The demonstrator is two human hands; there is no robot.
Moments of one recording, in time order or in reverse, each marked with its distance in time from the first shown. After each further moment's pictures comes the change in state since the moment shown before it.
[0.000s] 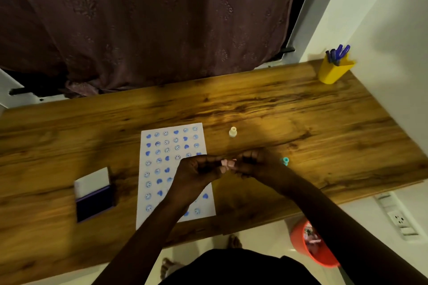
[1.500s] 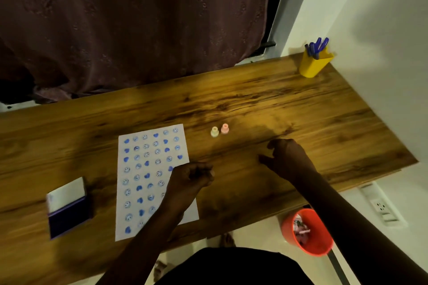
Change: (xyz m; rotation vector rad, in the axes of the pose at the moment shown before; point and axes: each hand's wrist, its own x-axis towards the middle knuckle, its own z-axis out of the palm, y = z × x) left_hand 0.016 -0.025 0.029 0.003 0.056 -0.171; right_hand -0.002 0.062 -0.098 -0.900 0.513 0.134
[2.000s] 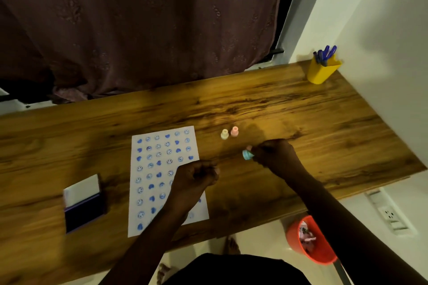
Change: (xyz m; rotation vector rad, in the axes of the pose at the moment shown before) left_hand -0.013 0.010 -0.016 -0.048 0.016 0.057; right_hand -0.015 -0.065 -0.008 0.536 -0.043 0.016
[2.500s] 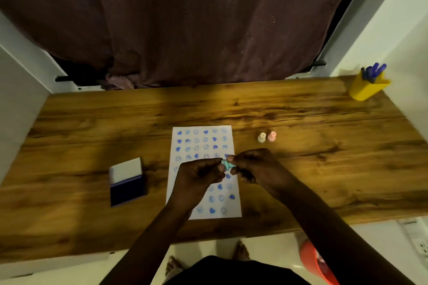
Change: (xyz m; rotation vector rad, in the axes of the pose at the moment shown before) left_hand -0.030 0.005 -0.081 -0.081 0.096 0.163; right_hand -0.035 -0.105 0.090 0.465 -0.471 0.174
